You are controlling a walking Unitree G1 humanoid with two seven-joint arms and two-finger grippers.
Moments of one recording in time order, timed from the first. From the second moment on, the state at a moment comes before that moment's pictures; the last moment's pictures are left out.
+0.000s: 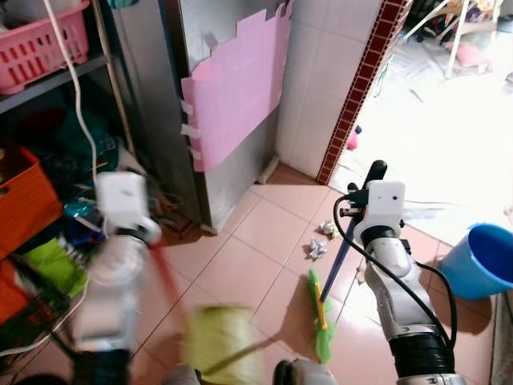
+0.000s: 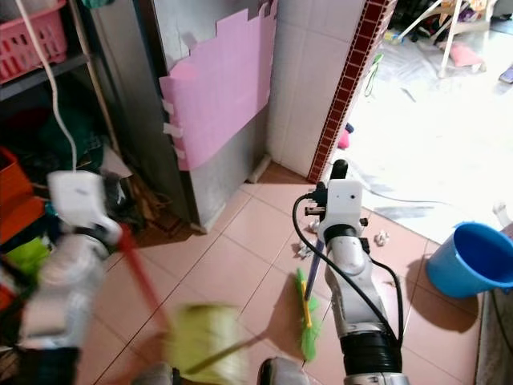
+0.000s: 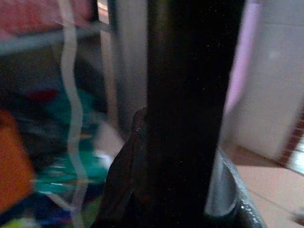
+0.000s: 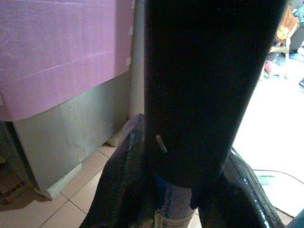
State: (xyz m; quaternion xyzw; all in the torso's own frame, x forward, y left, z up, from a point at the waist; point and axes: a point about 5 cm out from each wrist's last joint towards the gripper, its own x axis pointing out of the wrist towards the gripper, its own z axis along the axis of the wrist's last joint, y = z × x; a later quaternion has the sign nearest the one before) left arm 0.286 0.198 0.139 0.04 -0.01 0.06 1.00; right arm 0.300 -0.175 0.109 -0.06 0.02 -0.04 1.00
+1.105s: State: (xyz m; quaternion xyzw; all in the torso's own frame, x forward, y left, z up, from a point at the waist) left arm 0.290 0.215 0.146 0.00 -0.04 0.11 0.99; right arm 0.297 -0.173 0.104 -0.08 0.03 -0.02 1.00
